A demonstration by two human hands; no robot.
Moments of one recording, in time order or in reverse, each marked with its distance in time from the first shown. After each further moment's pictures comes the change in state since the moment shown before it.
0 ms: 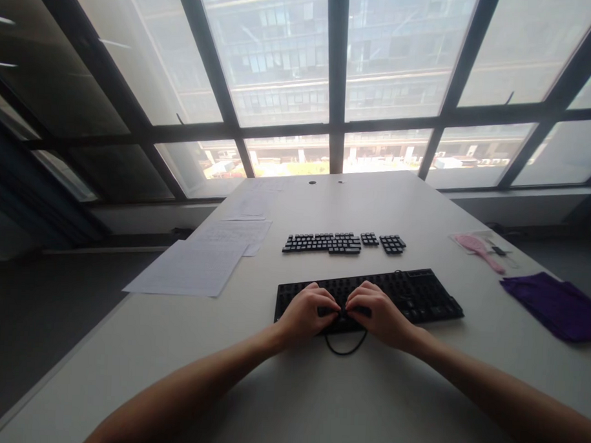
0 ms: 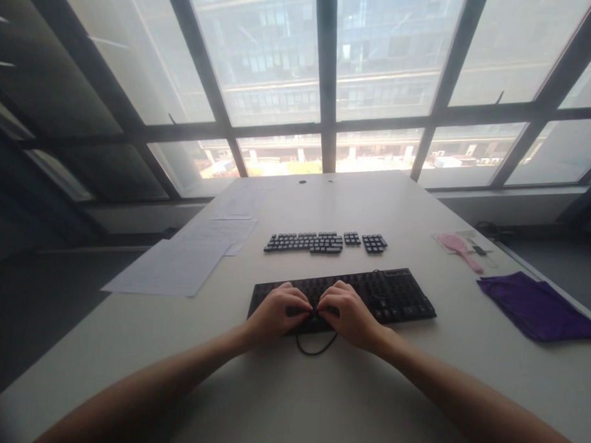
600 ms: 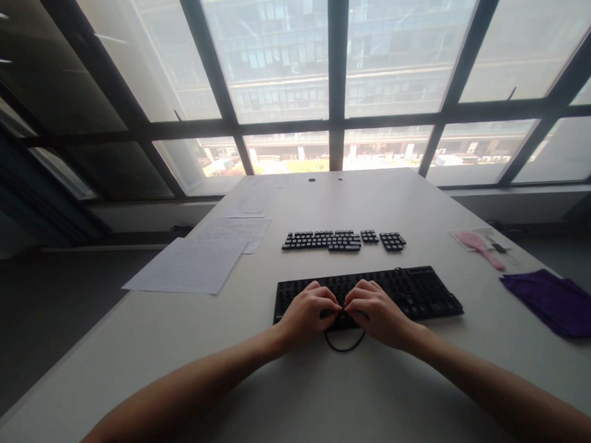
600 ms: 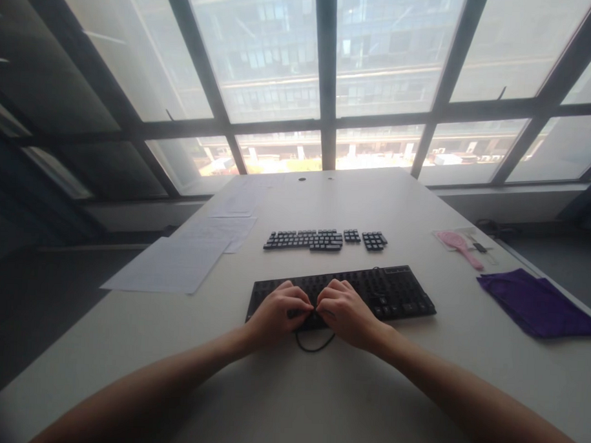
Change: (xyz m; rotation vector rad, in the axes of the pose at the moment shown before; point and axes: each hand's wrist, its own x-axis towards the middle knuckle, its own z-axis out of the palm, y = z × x) left_hand -0.004 0.004 0.003 0.127 -0.010 0.075; right_hand 0.002 -0.009 -0.005 -0.200 -0.114 -0.087
